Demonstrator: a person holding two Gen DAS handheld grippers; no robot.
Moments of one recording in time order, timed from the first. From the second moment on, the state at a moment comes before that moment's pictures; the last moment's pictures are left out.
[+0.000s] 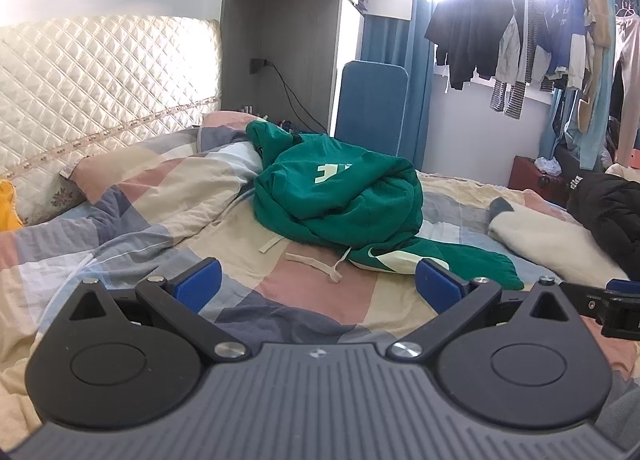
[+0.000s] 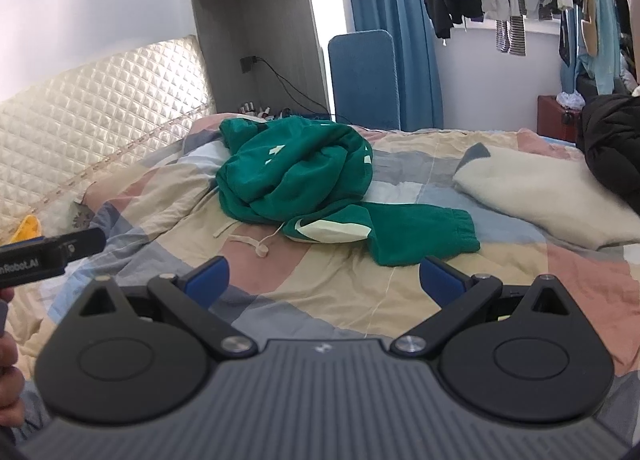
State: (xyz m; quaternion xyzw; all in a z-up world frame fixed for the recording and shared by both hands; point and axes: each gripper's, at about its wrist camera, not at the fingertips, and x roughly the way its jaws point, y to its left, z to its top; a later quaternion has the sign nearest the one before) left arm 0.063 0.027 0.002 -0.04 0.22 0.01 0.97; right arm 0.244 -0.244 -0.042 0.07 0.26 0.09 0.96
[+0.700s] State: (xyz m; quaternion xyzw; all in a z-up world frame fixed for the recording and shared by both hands) left arm 0.327 0.051 -0.055 -0.06 0.23 0.00 0.97; right arm 0.455 -0.228 -0.078 0.12 0.26 0.12 0.95
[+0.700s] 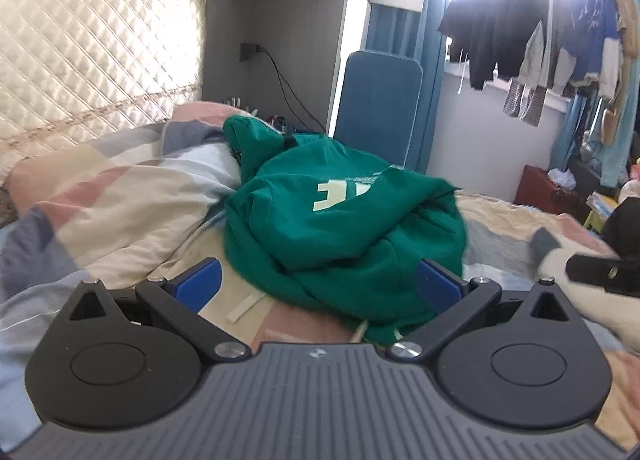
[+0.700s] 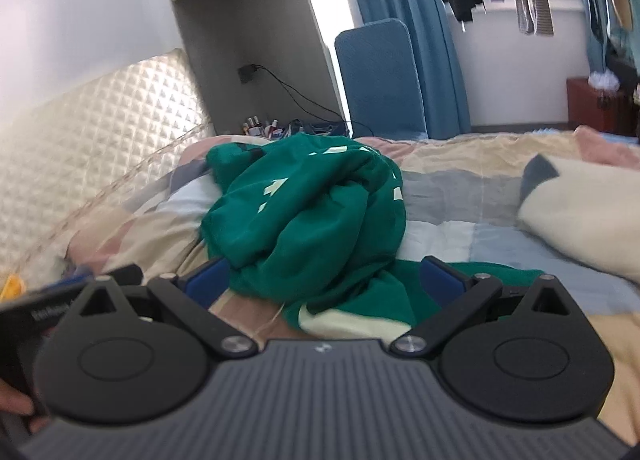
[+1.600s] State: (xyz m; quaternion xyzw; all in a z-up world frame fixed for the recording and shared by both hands) left arm 0.526 0.121 -0.118 -0.28 0.26 -0.08 0.92; right arm 0.561 -0.181 -0.118 0.14 0.30 0.23 0.91
